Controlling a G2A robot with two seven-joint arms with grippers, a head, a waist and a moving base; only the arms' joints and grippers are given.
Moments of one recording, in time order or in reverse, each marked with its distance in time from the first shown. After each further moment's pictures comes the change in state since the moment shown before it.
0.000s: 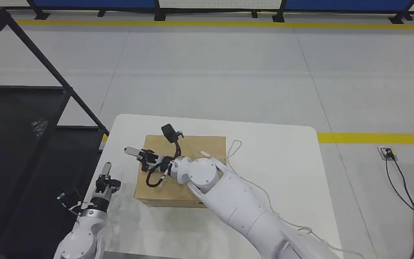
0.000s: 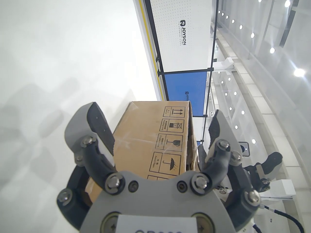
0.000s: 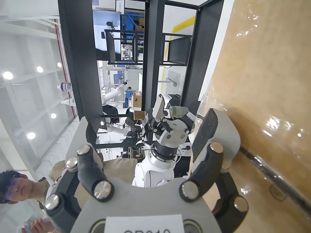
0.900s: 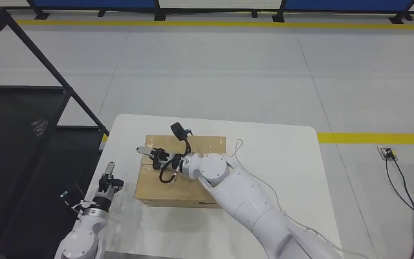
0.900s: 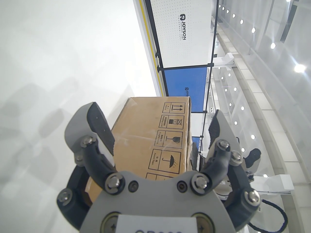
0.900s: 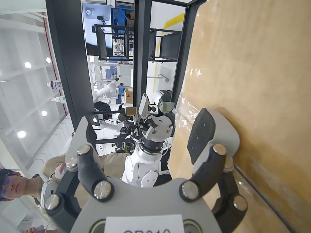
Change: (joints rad) left arm -0.006 0.005 0.020 0.000 0.001 -0.002 -0.020; right arm -0.003 0.039 0.118 0.035 -0.120 0.000 0.116
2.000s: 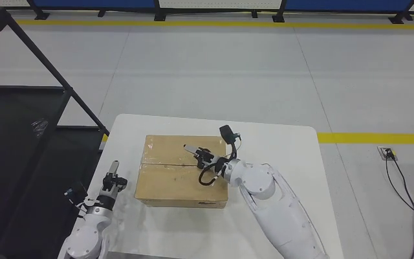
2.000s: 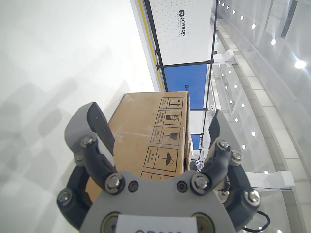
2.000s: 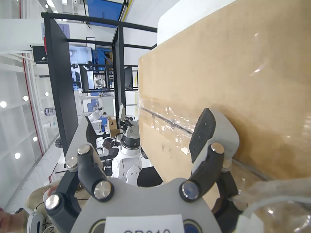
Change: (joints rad) left arm -0.003 0.002 0.033 -0.019 0.010 0.011 0.021; right arm -0.463 0.272 0.427 -0.830 -0.450 0.456 0.030
